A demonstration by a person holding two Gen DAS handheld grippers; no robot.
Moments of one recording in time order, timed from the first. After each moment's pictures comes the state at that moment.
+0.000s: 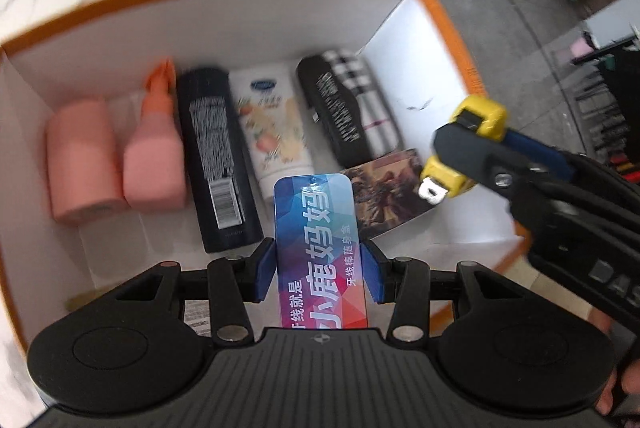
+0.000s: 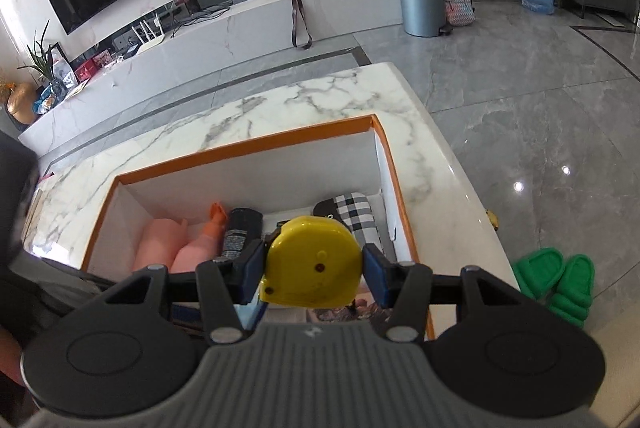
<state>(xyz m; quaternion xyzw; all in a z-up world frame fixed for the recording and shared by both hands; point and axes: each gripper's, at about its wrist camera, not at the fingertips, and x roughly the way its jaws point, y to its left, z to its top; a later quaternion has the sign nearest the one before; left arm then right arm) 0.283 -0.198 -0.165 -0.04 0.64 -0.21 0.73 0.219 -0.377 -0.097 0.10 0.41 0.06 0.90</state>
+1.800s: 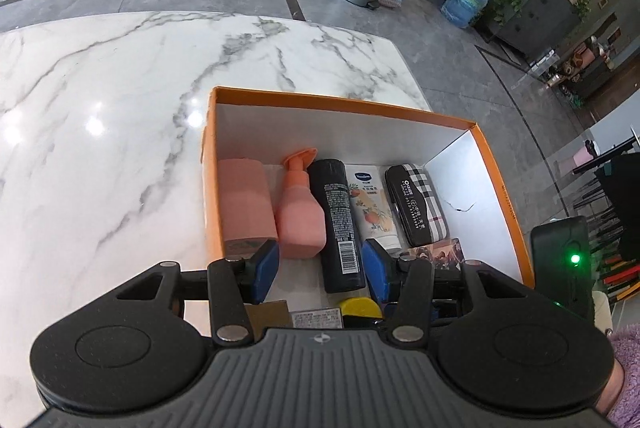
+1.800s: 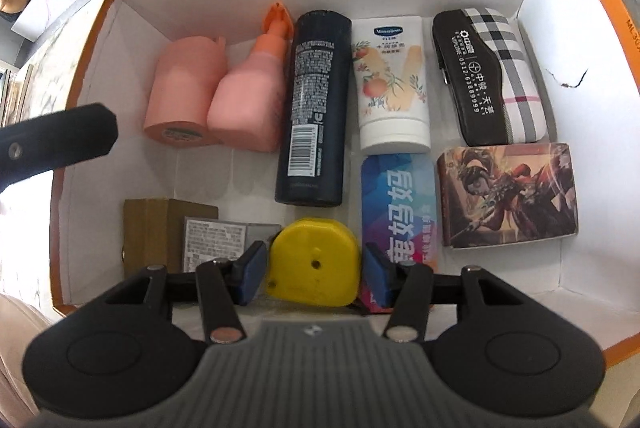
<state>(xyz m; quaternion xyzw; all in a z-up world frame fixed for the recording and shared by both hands) 0.258 -0.065 -0.108 -0.12 0.52 -0.16 0.83 0.248 -0.278 -0.179 0.08 0.63 0.10 0.76</state>
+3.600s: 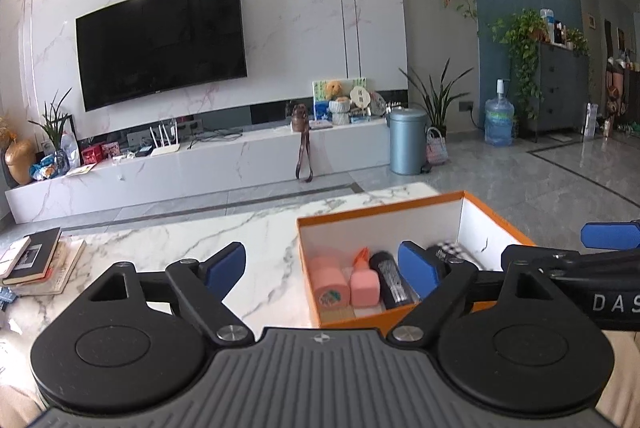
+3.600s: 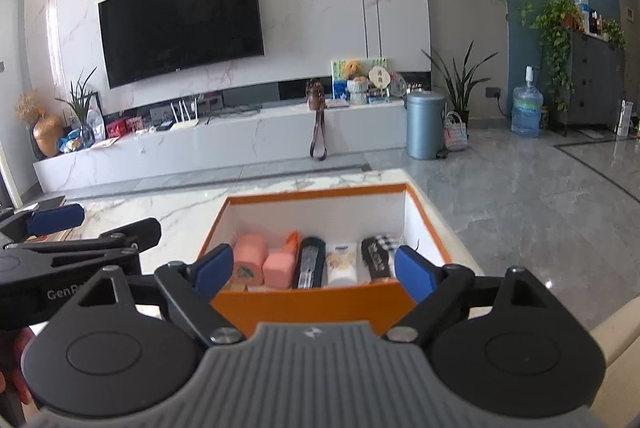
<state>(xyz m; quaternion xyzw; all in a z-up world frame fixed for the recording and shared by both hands) 0.035 -0.117 -0.051 0.06 0.20 -0.03 0.98 0.004 -0.286 -0.037 0.04 0.23 0.05 0.97</state>
